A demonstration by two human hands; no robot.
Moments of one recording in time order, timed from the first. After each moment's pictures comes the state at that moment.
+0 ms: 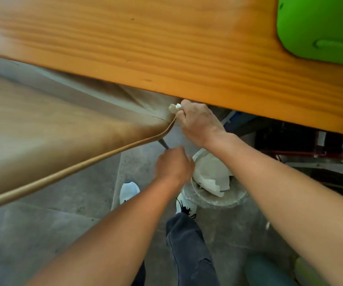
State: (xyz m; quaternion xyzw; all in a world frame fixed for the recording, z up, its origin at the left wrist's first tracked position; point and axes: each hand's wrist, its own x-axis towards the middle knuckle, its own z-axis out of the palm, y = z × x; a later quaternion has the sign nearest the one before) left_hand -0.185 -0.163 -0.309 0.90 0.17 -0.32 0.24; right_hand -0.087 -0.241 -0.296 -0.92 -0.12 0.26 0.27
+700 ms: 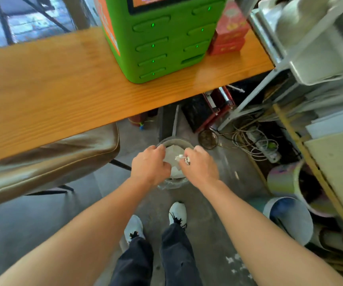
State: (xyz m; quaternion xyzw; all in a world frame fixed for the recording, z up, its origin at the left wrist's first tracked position) left_hand -0.216 -0.188 -0.160 0.93 -0.25 -0.23 0.14; right_hand -0.296 -0.324 -0.157 -0.93 0.26 0.13 0.22
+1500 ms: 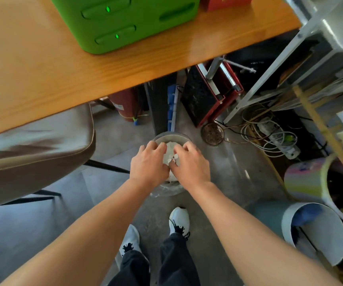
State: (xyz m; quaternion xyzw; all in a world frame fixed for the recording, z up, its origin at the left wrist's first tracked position) left_hand -0.221 -0.237 -0.287 0.94 -0.27 -0.20 0.11; right_hand -0.291 -0.349 -0.278 -0.94 0.24 0.09 0.21
